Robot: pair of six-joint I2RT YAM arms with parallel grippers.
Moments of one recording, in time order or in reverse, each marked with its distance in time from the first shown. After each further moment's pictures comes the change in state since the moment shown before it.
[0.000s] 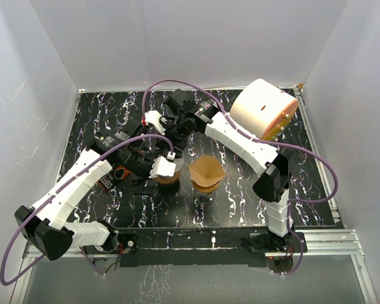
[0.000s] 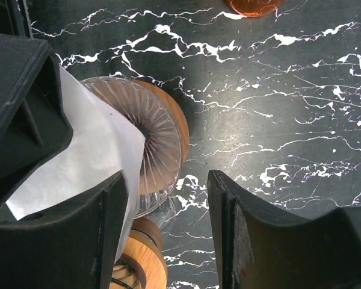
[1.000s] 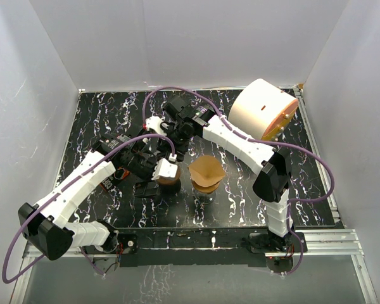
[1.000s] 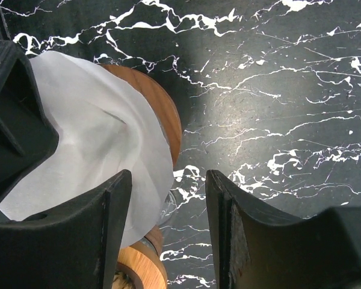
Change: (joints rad) left arm 0.000 0.000 -0.105 0.087 0.055 -0.016; right arm 0.004 0.000 -0.099 0.038 0.063 0.023
